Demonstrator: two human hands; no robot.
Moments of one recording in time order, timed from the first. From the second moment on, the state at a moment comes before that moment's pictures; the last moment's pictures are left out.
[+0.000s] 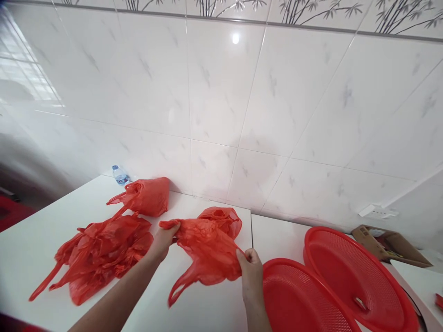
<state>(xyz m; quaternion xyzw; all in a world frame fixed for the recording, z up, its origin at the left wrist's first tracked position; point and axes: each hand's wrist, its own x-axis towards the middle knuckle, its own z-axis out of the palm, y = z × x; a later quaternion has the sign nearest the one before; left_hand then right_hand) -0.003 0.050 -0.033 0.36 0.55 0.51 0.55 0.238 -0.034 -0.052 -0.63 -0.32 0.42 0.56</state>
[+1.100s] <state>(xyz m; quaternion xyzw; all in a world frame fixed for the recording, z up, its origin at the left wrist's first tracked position) -0.030 0.022 -0.043 0.48 0.61 0.54 0.32 0.245 -0.034 -0.080 -0.66 -0.21 0.48 0.53</state>
